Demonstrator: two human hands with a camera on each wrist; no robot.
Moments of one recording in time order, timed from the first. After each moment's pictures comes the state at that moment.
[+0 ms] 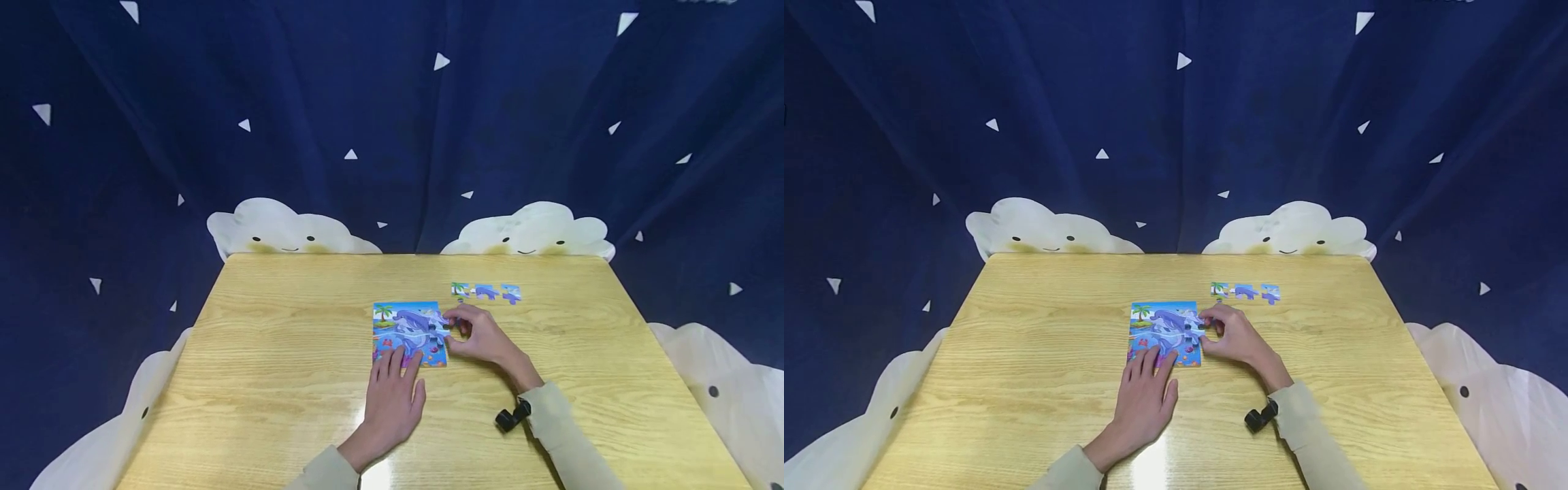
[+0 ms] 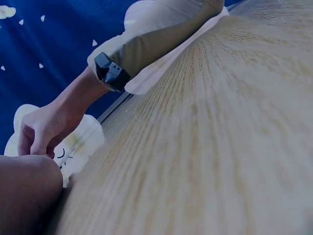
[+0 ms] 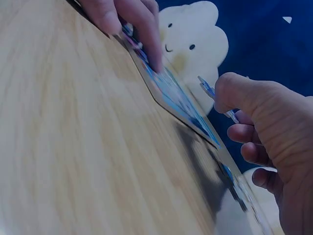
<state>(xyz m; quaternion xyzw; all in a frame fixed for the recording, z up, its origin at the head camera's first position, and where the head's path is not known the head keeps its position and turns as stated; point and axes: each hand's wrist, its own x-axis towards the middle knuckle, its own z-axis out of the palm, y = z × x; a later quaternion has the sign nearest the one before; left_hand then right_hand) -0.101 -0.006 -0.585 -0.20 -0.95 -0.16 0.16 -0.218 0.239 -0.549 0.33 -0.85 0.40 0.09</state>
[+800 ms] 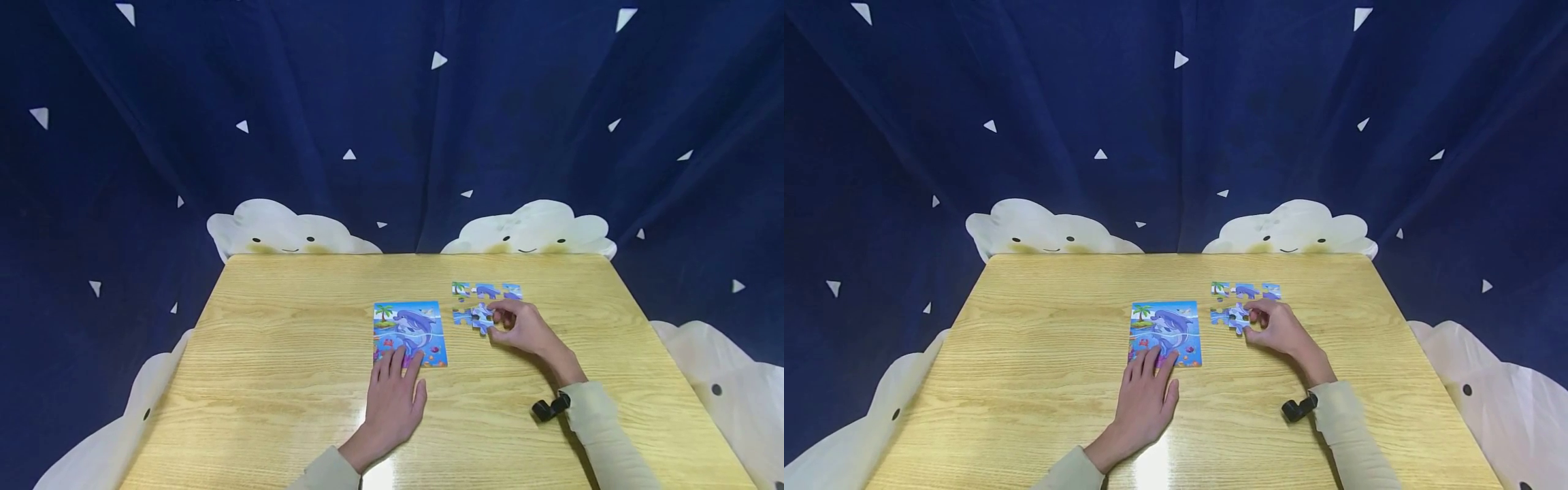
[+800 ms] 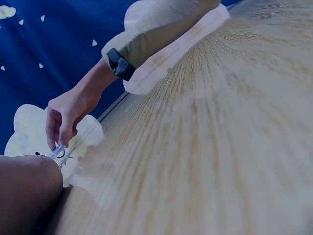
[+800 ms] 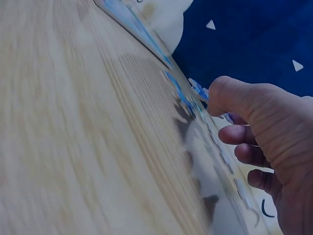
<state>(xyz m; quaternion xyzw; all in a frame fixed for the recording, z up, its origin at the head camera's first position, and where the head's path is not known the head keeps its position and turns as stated) -0.100 -0.005 -0.587 -0.20 -0.95 -0.16 0.16 -0.222 0.321 -0.546 0.23 -0.89 0.38 0.07</state>
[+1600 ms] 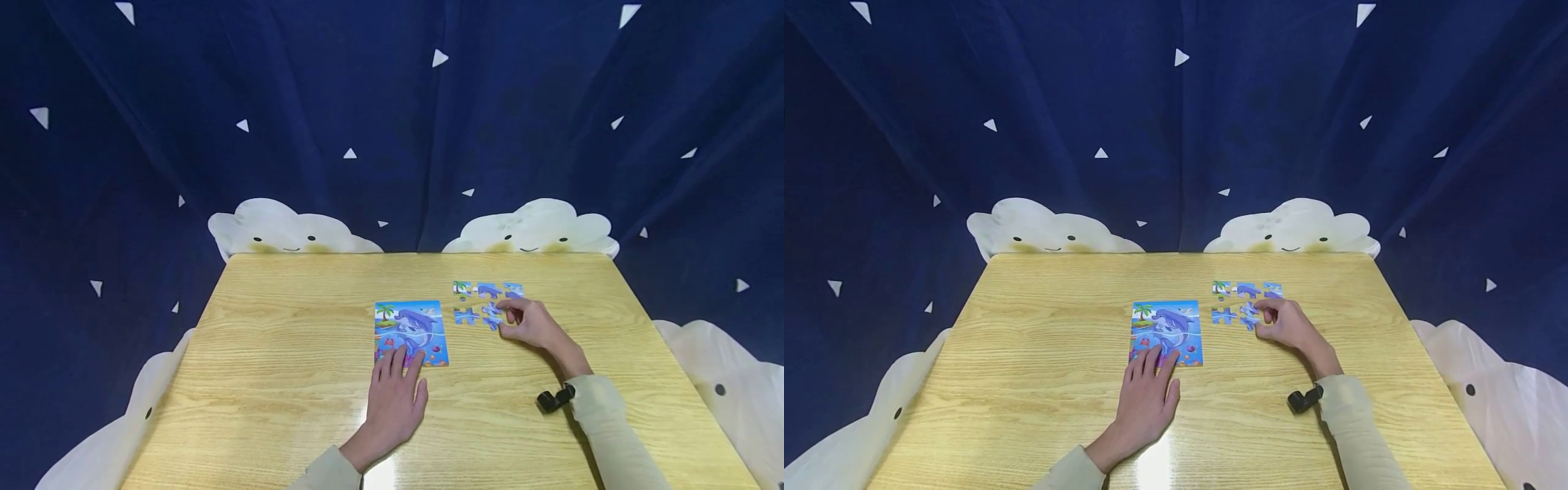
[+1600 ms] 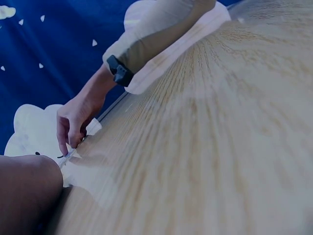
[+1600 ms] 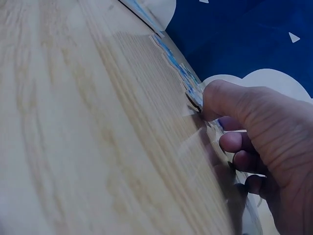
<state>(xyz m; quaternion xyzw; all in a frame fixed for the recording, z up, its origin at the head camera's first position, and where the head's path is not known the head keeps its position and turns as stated) -0.100 -0.005 -0.585 -0.20 -0.96 -0.16 0.15 -0.236 0.344 -0.558 0.19 -0.91 0.36 0.03</state>
